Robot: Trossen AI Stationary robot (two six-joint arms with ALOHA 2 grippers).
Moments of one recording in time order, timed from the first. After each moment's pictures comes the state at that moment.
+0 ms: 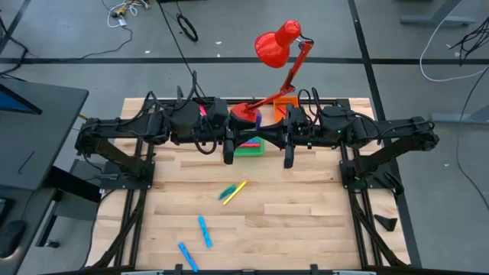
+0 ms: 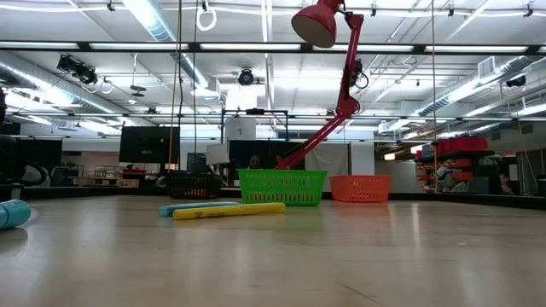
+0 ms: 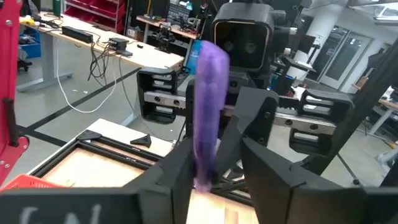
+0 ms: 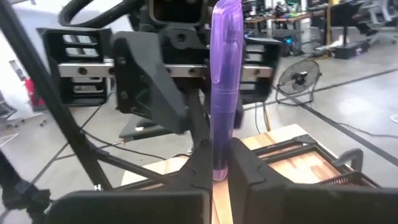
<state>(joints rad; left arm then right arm) -0.08 1.48 1.68 -0.26 -0.21 -0.33 0.13 1.30 1.41 -0.18 0.22 0.25</state>
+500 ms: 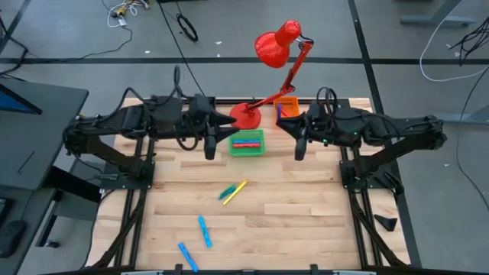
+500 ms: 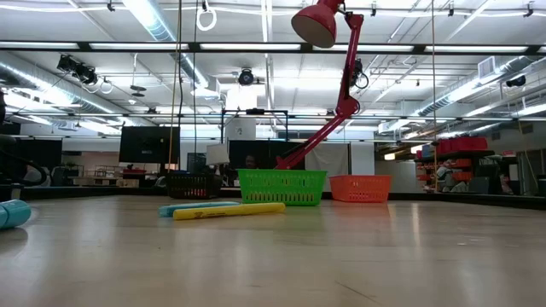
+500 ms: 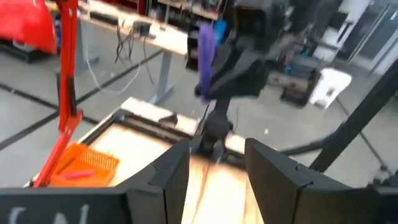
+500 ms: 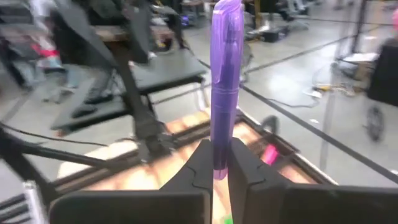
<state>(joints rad) -0.08 1.36 1.68 -0.50 -0.27 -0.33 0.18 1.18 1.41 -0.46 0.51 0.30</state>
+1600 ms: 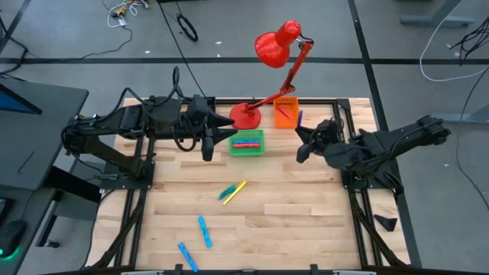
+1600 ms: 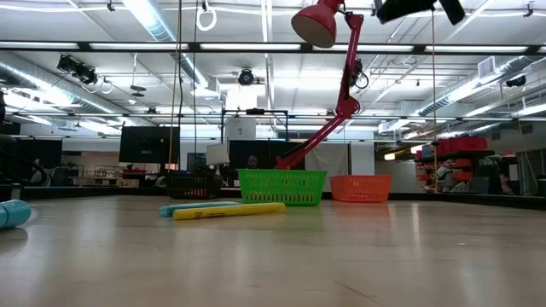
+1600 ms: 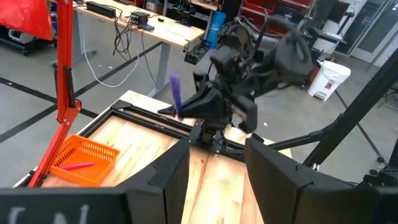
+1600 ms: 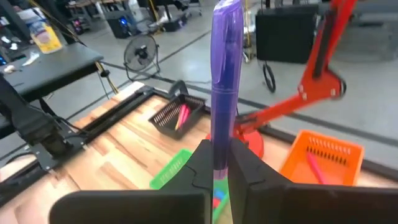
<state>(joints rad) -0.08 1.35 1.68 -0.54 -0.27 -0.34 0.34 1.04 1.04 -0.62 1.01 0.79</state>
